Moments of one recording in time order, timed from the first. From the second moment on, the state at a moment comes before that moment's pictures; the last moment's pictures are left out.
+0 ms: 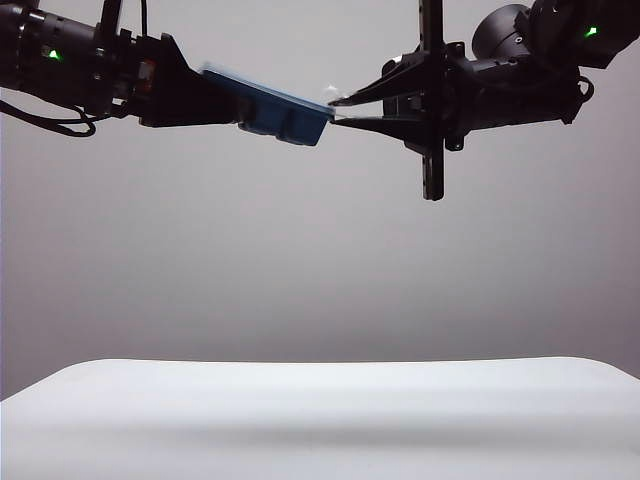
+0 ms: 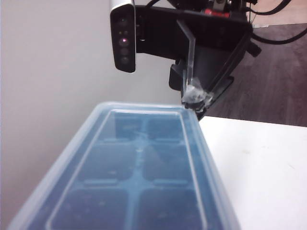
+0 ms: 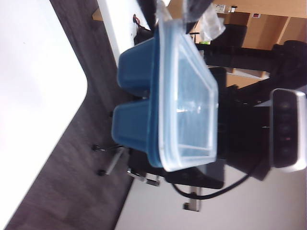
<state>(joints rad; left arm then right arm) -0.29 1.36 0.71 0.47 0.80 0.42 0.30 1.79 1.25 -0.06 -1.35 0.61</state>
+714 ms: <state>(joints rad) -0.28 1.36 0.71 0.45 0.79 0.41 0.29 1.79 1.25 -0.02 -1.33 0.63</state>
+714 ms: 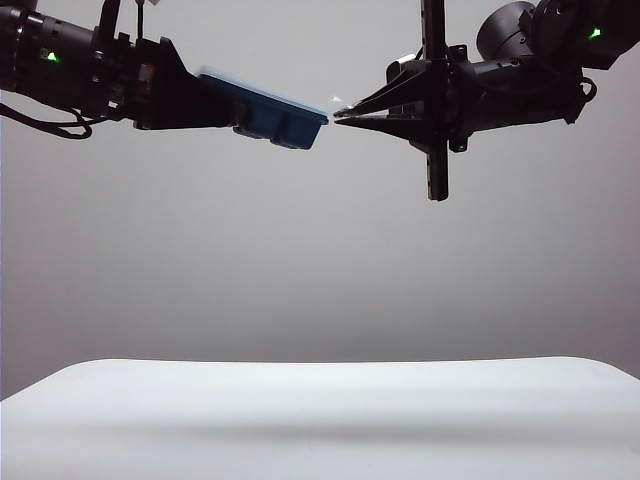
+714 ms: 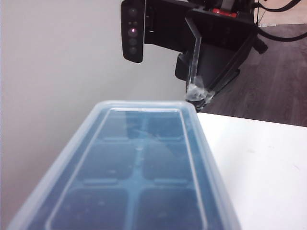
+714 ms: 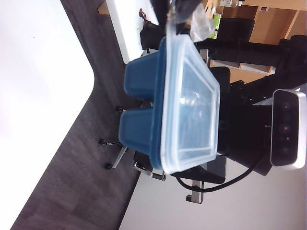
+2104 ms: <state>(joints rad) -0.29 1.36 0.71 0.48 0.76 0.46 0.29 1.79 1.25 0.03 -1.31 0.65</state>
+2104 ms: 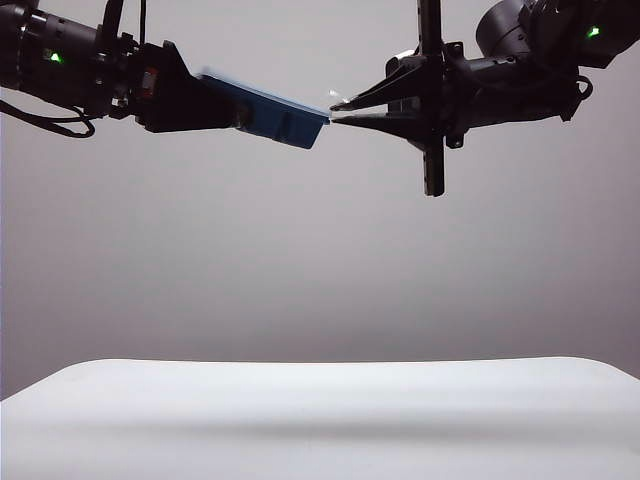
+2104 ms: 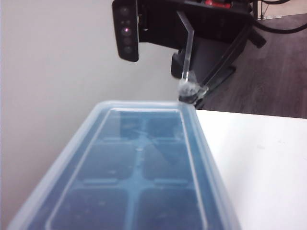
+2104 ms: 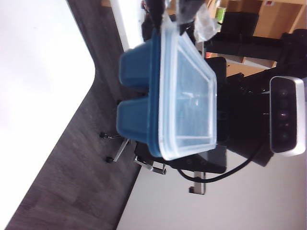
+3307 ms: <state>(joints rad) -0.25 1.36 0.71 0.27 0.74 0.48 0.05 1.79 1.26 0.35 -1.34 0.89</state>
